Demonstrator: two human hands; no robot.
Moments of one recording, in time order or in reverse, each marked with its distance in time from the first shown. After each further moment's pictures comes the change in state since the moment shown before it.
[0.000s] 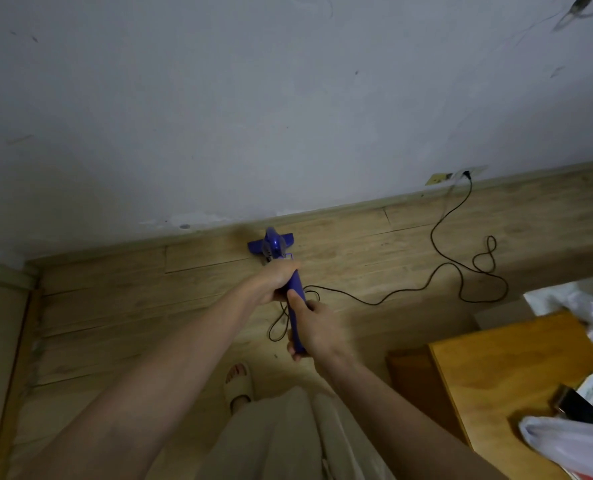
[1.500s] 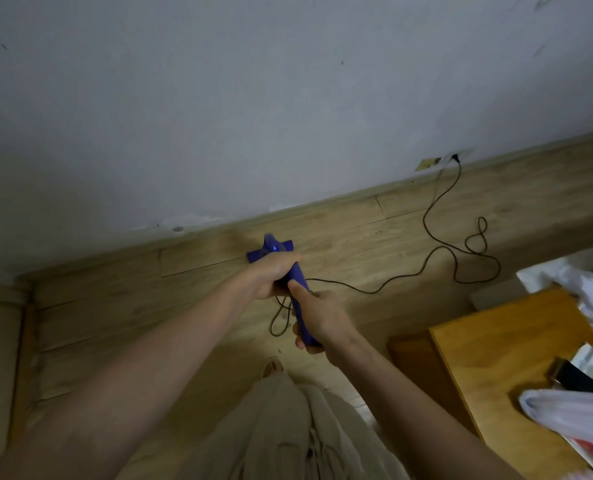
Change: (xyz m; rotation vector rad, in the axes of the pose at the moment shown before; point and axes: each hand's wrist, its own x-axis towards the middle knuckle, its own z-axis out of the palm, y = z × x) left_hand 0.003 0.017 -0.015 -0.011 -0.080 -0.092; right_hand -0.006 -0.026 -0.002 -0.079 -0.008 0.042
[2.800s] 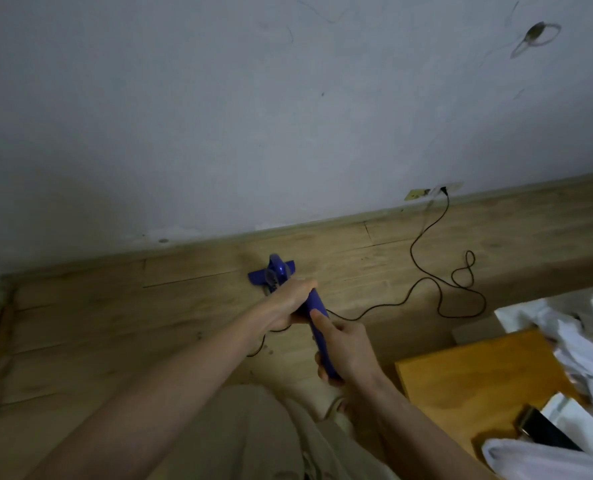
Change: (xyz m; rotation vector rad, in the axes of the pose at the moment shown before) left_hand -0.018 0.021 0.129 -0.134 -0.026 0.071; right_hand -0.008 0.032 -0.124 0.012 0.043 -0.030
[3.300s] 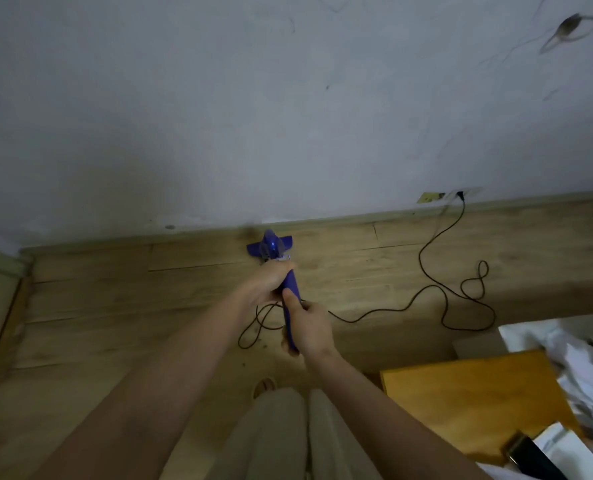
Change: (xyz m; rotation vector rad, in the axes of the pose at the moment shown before) left_hand 0.036 0.020 0.020 -0.038 0.202 0.053; right_hand 0.063 0.003 -0.016 0.060 -0.025 -0.037
